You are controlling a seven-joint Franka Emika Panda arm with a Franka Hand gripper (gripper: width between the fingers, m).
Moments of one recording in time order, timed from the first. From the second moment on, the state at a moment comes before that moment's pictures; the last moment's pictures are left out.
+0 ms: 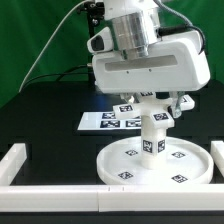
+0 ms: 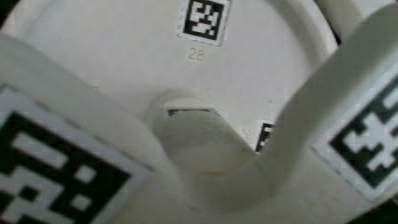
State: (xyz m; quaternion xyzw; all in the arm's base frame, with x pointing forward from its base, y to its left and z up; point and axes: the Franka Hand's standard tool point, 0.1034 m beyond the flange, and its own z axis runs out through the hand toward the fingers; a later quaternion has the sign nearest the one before) arm 0.556 0.029 0.095 -0.93 0.34 0.00 0.11
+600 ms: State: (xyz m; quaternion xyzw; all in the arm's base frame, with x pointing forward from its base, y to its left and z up) arm 0.558 0.032 0.098 -0.94 0.32 0.01 0.11
